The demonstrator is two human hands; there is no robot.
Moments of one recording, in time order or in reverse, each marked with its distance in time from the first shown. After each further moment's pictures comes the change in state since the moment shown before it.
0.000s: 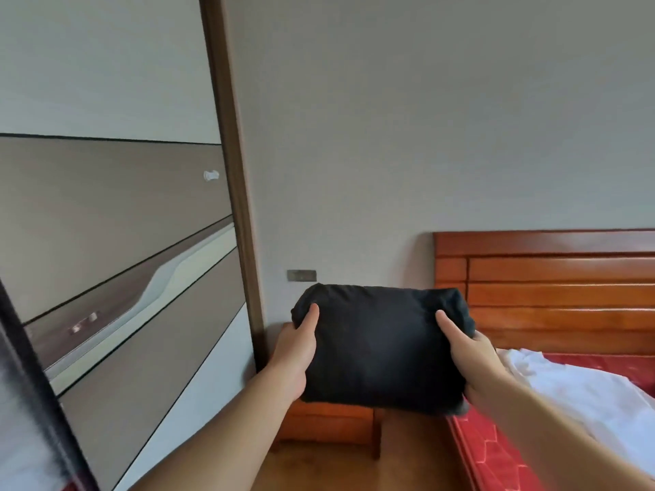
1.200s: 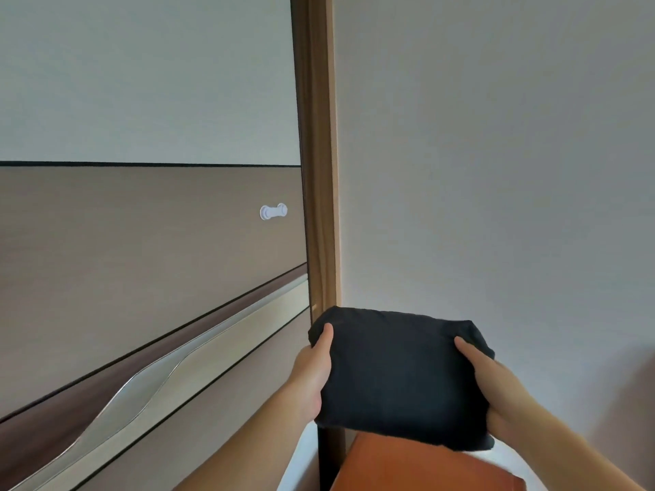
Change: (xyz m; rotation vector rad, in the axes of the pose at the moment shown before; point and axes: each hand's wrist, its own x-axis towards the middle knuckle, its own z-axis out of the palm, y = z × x) left_hand 0.434 0.130 -0.019 -0.142 0.289 -0.109; right_hand 0.450 -0.011 0.305 0.052 -0.446 0.232
